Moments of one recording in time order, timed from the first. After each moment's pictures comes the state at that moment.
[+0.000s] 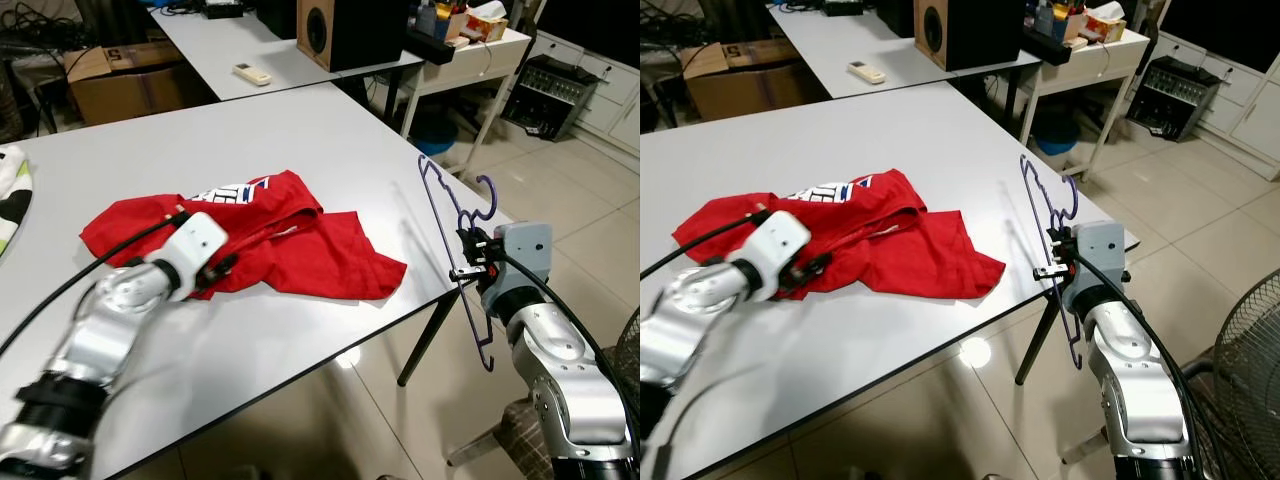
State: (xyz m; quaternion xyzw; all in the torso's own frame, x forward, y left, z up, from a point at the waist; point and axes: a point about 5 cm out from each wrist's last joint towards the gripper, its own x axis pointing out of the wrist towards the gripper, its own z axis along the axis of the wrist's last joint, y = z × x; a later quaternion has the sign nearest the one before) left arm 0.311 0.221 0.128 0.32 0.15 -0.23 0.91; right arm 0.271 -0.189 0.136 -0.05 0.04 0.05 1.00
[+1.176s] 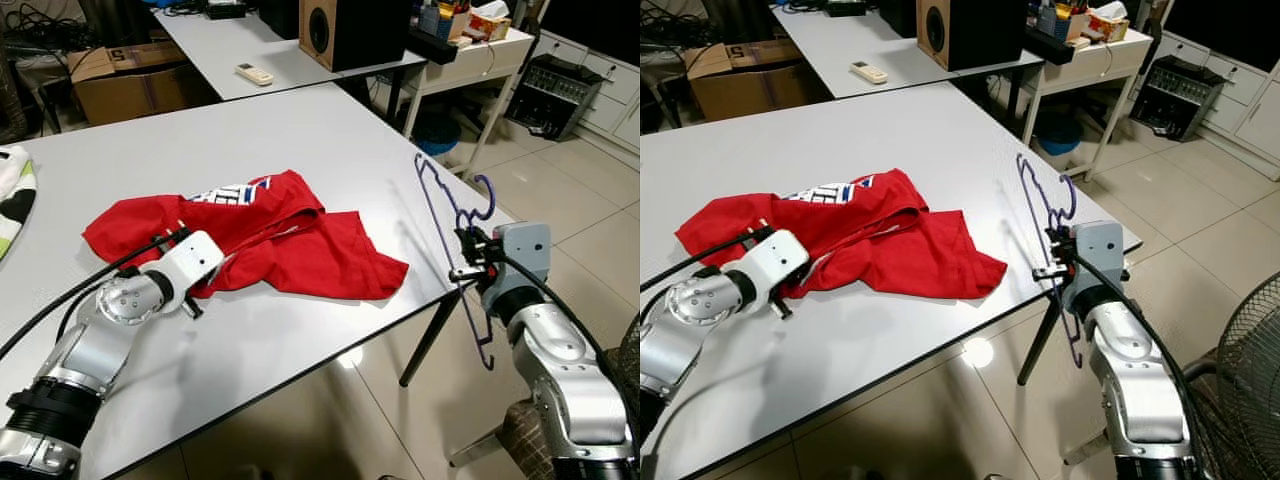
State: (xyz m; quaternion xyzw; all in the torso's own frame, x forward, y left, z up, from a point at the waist) left arm 0.308 0.226 0.115 0.36 0.16 -0.22 0.89; right arm 0.271 -0.190 0.137 -0.06 0.04 0.07 0.99
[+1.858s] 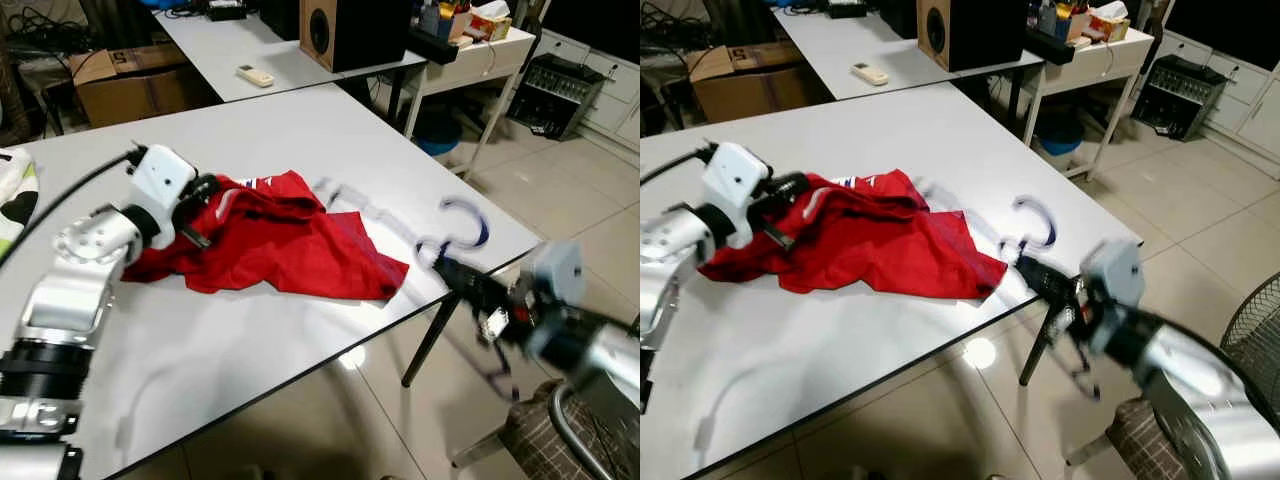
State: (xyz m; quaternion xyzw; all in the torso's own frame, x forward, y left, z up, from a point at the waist) left arm 0.328 0.225 0.199 0.24 0.03 -0.23 0.94; right arm 0.211 -0.189 0.169 -0.03 0.04 0.37 0.93
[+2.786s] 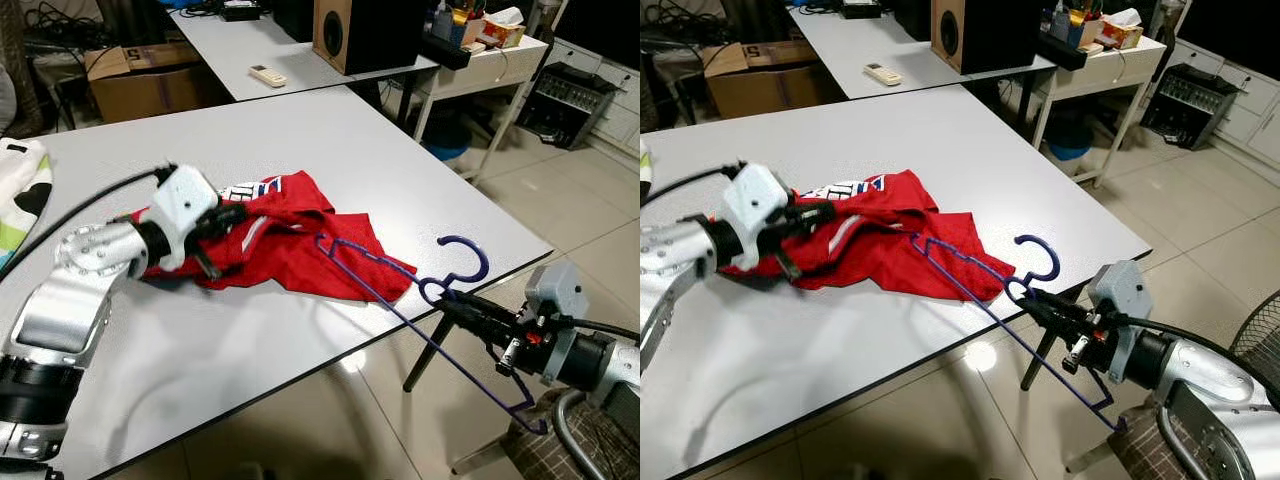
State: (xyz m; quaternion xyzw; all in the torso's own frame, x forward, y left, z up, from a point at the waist) left arm 0.305 0.201 0.199 0.25 0.06 -0.34 0.90; right arm 0.206 -0.208 0.156 -0.03 0.12 0.40 0.91
